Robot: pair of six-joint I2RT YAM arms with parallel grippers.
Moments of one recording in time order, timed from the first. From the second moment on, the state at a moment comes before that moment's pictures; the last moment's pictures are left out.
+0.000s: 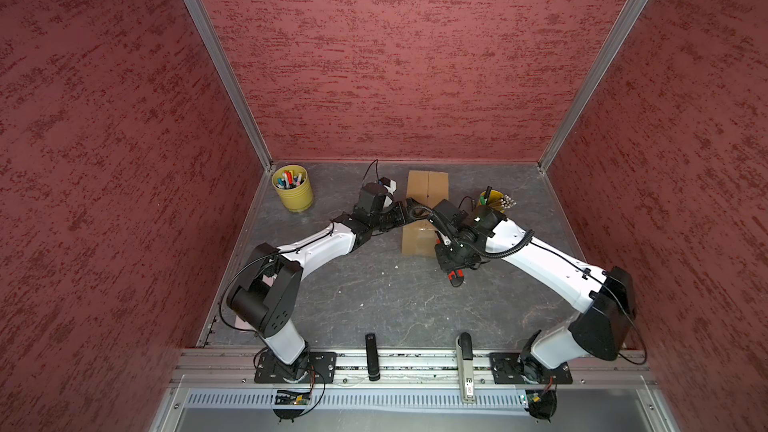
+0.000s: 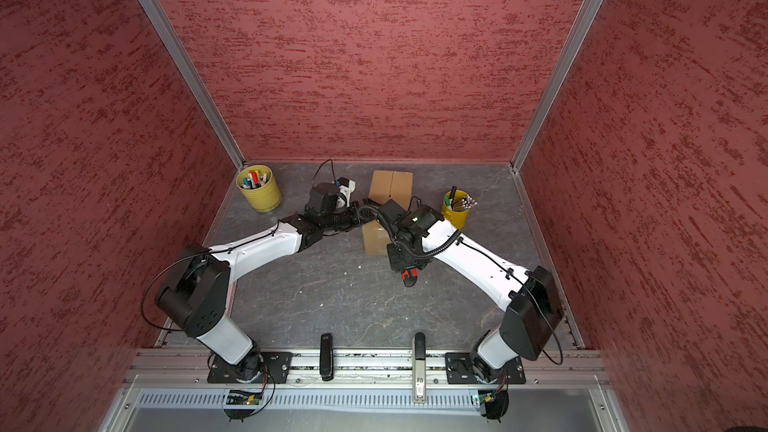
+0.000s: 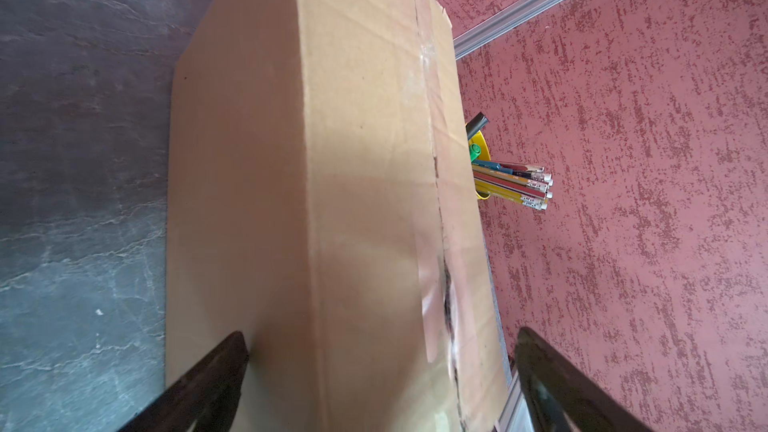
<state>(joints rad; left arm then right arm) -0.56 1.65 1.08 0.07 0.35 -0.84 0.76 1.55 1.39 -1.24 0.03 0.54</state>
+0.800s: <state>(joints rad) -0.62 1.60 1.02 0.09 0.27 -0.90 0.76 1.60 1.44 -1.25 0.04 0.52</state>
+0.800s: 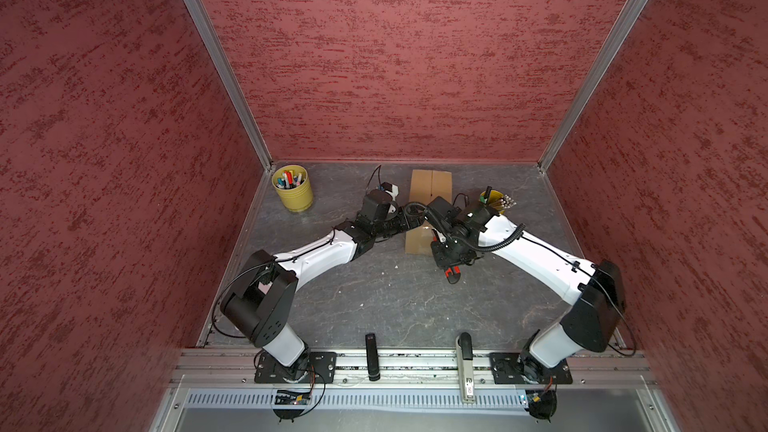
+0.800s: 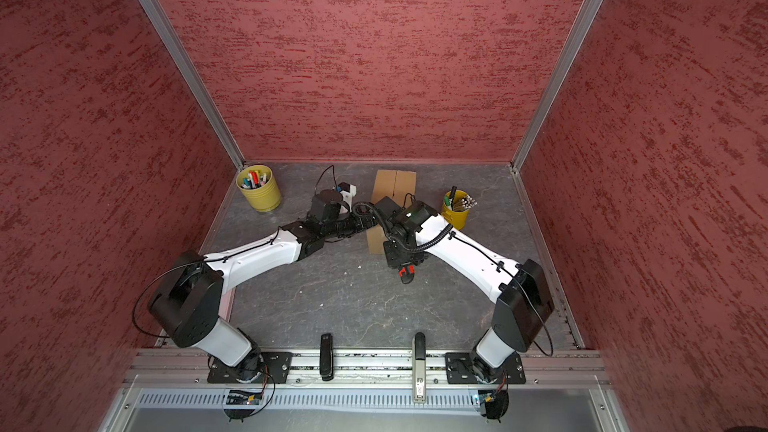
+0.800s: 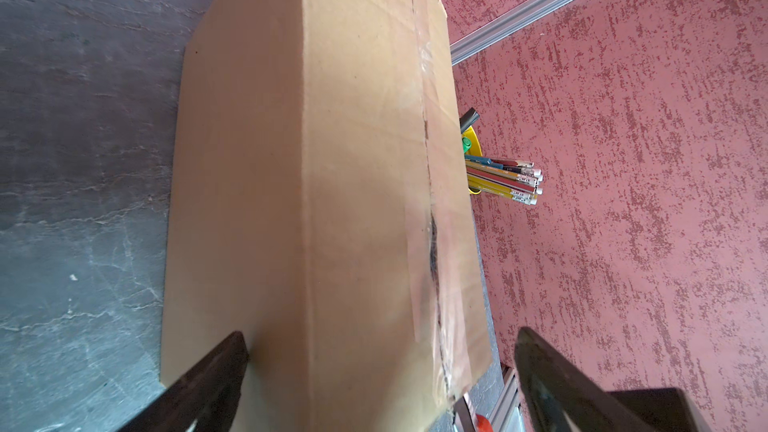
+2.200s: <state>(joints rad) -0.54 1.51 0.94 0.10 0.26 -0.92 0.80 1.64 1.48 -1.22 0.05 0.51</state>
